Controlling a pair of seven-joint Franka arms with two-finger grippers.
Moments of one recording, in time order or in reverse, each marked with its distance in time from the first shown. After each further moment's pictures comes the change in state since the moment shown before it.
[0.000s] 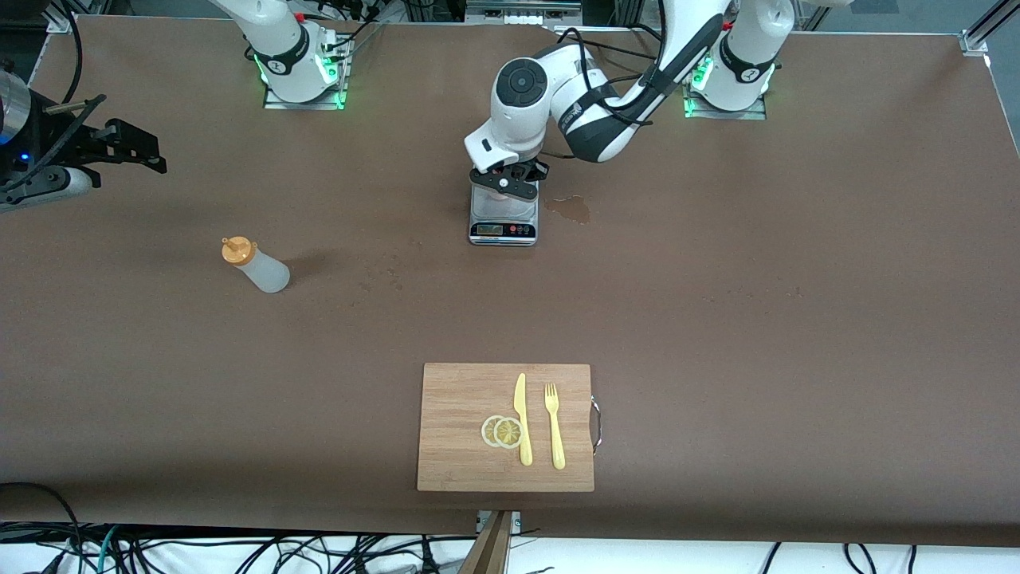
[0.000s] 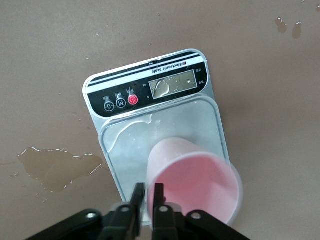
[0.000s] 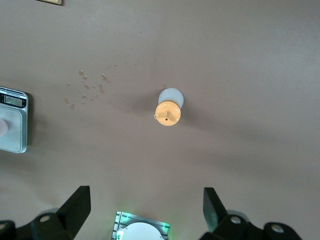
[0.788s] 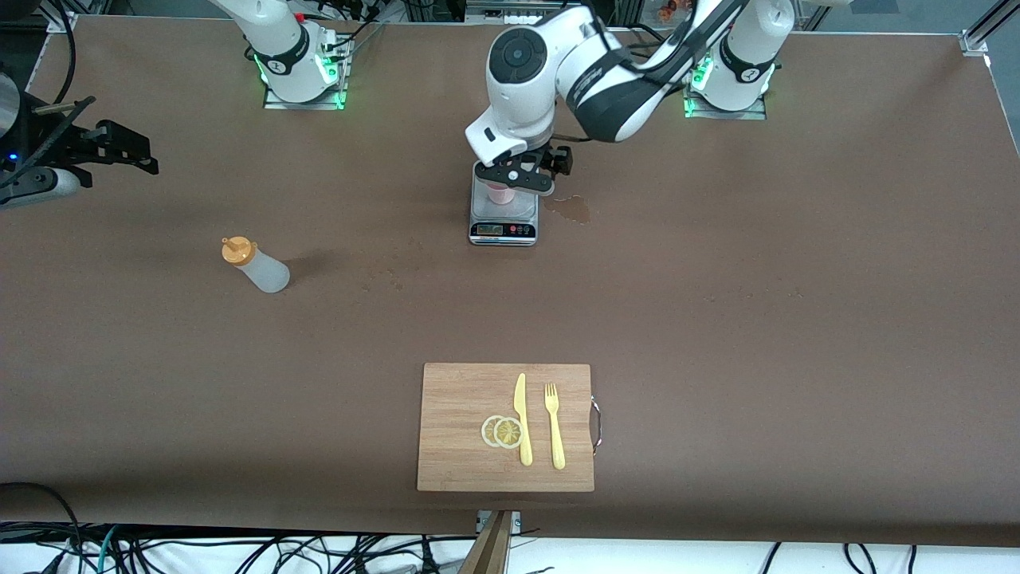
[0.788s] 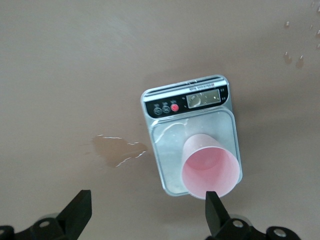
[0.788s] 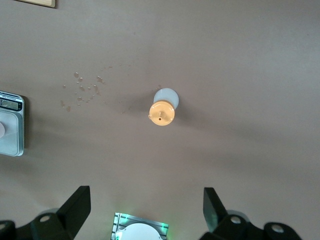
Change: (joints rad) left arm 0.038 -0.087 0.011 0.241 0.002 -0.402 -0.013; right arm -0.024 0.000 -0.004 0.002 -0.006 0.004 0.001
